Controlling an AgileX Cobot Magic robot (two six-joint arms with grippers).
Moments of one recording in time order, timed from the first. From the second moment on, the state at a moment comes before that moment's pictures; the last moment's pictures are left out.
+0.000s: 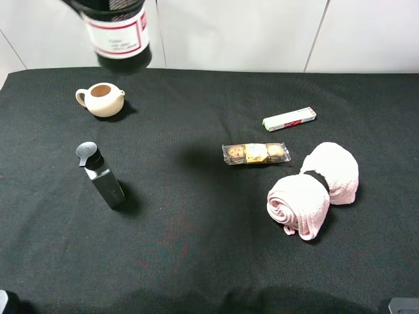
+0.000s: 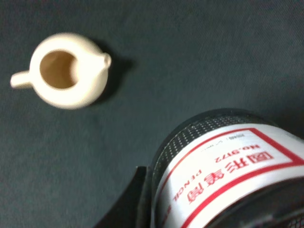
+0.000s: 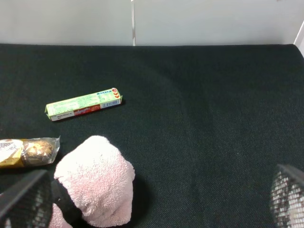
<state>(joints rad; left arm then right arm) -0.47 1.70 -1.63 0.17 1.18 -0.22 -0.09 -0.01 -0.50 0.10 1.02 -0.07</state>
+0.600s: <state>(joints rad) -0.43 1.31 -1.16 0.19 1.18 -0.30 -0.09 -0.01 -0.50 0.10 1.02 -0.07</state>
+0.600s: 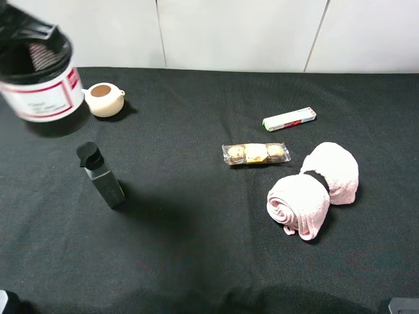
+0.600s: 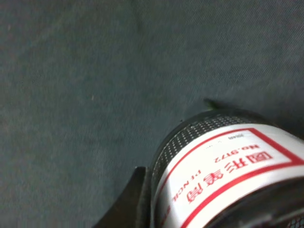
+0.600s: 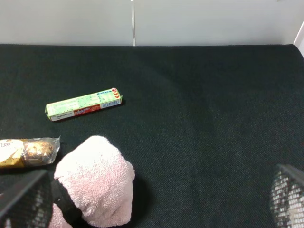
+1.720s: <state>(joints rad) -0.43 0.99 -0.84 0.27 1.18 -0.43 -0.09 -0.01 -0.50 0.10 1.02 -0.07</state>
